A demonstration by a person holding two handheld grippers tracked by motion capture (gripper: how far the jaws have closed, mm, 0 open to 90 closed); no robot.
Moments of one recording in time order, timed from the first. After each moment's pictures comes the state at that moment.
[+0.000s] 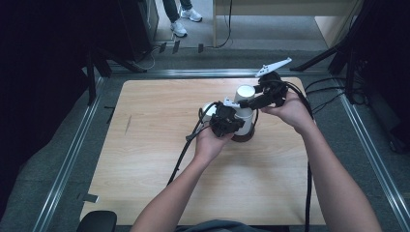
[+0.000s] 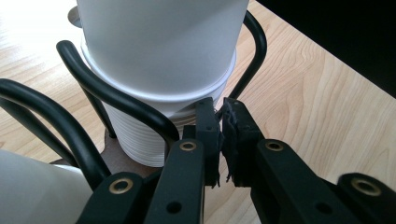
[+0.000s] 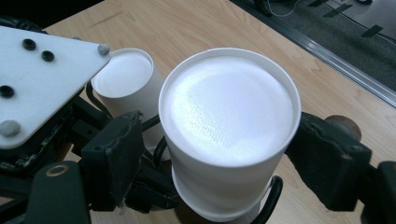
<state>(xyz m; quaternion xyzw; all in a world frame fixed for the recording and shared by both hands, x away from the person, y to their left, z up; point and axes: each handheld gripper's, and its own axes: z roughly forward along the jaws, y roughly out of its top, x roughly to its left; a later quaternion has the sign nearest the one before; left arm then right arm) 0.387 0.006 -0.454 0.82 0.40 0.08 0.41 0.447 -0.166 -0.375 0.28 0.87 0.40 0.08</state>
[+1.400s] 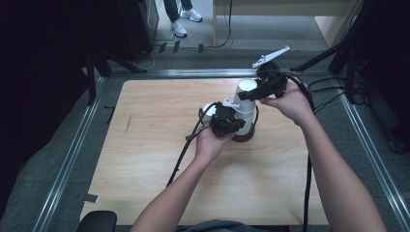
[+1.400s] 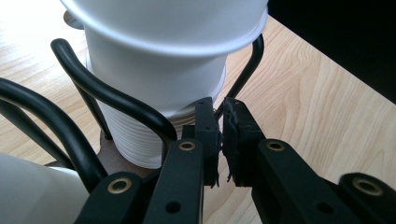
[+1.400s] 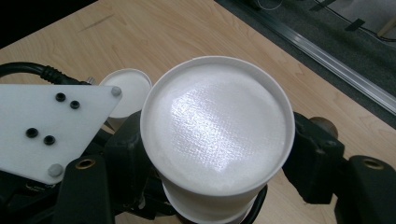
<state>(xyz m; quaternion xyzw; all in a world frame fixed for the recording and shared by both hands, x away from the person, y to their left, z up) 0.388 0.007 -0.456 0.81 0.39 0.07 0.42 0.448 -0.156 -0.342 0.30 0.87 0.37 0.09</state>
